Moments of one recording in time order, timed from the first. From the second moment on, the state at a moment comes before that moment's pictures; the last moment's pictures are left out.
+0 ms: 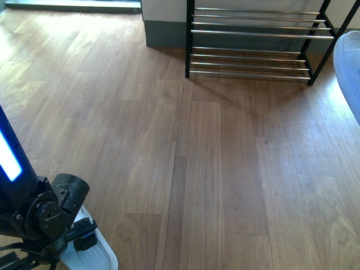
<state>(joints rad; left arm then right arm) -0.16 2.86 1.08 0.20 -0.31 -0.80 -0.21 1.66 0.39 0.84 -0.29 -0.06</state>
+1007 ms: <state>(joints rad) -0.13 2.85 1.11 0.21 -0.32 -0.78 -0.21 1.66 0.39 0.84 -0.29 -0.06</state>
